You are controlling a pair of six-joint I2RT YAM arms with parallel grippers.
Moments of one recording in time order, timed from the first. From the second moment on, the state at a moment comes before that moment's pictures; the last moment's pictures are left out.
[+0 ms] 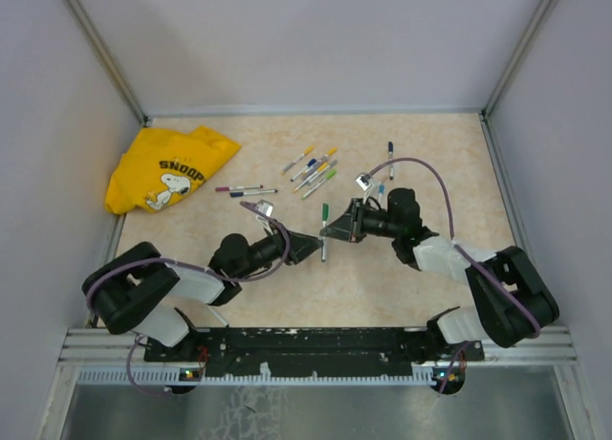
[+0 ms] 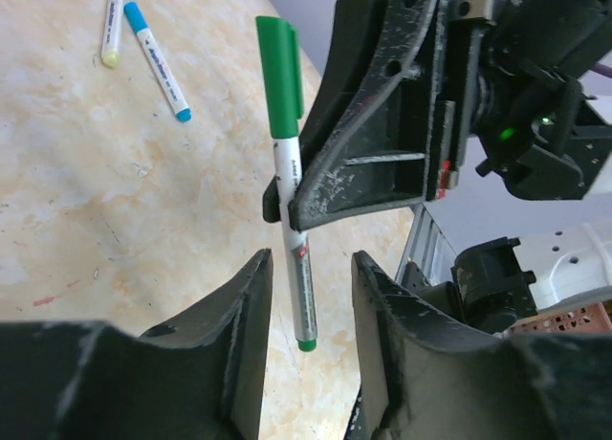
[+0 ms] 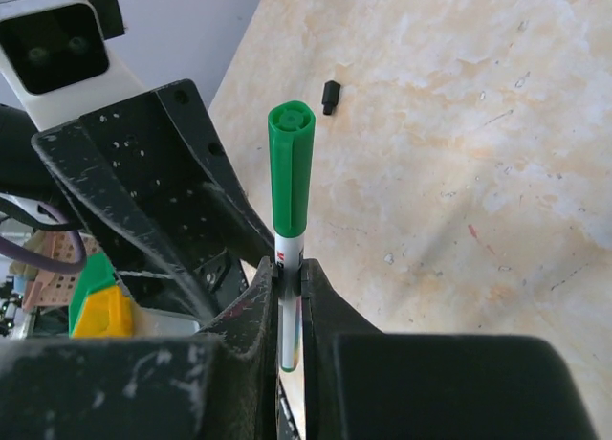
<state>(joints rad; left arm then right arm) -0.83 1.54 0.30 1.28 0.19 -0.84 0.45 1.36 0.49 0.61 -0.77 0.71</state>
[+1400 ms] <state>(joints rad) -0.63 1.19 0.05 1.38 0.33 -0.72 0.51 1.44 0.69 0.15 -1.13 0.15</state>
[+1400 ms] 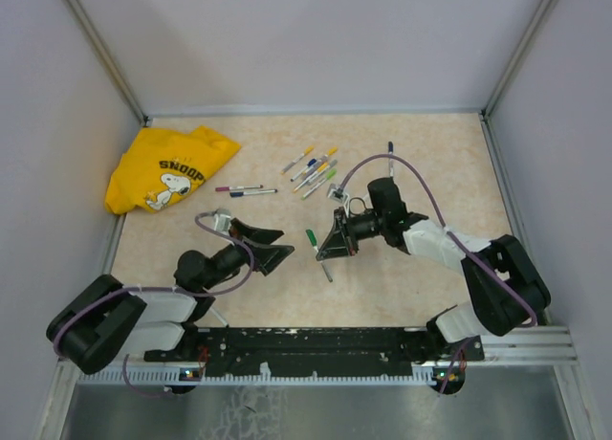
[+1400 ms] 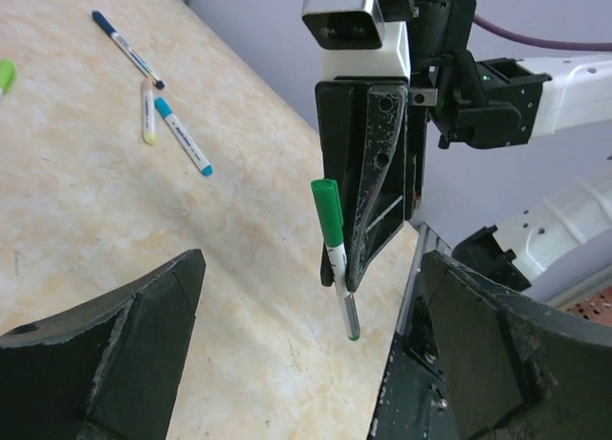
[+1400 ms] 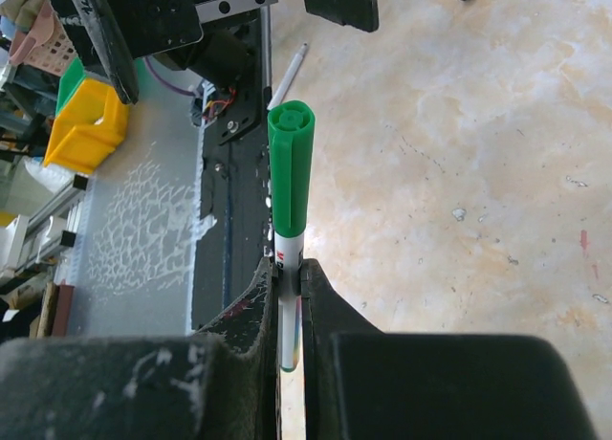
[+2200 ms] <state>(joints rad) -0.59 1.52 0.17 1.52 0.56 -0.91 0.53 1.44 0.72 0.10 -1.14 0.10</state>
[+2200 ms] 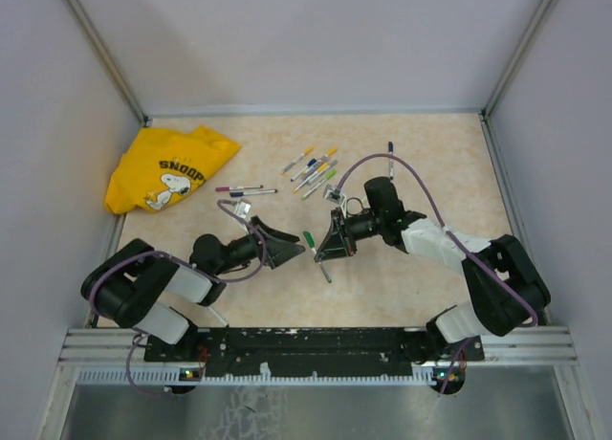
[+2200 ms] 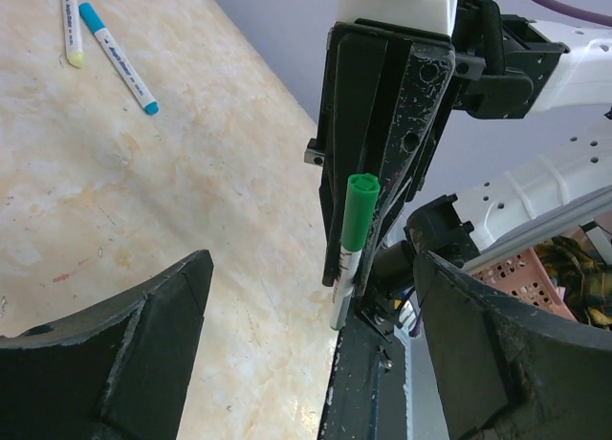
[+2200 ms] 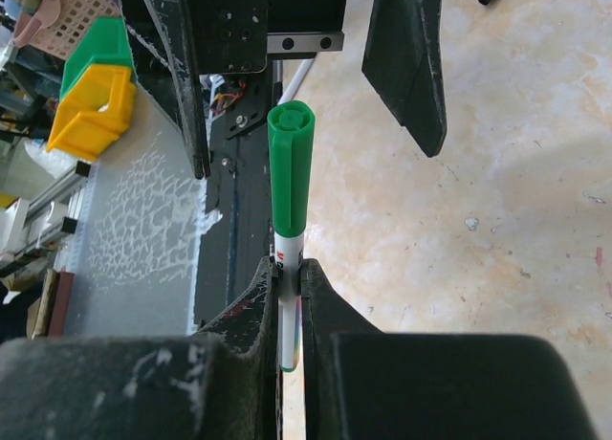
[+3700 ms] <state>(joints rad) -0.63 1.61 0.31 1.53 0.60 -0.98 0.59 1.44 0.72 0.07 -1.09 0.08</state>
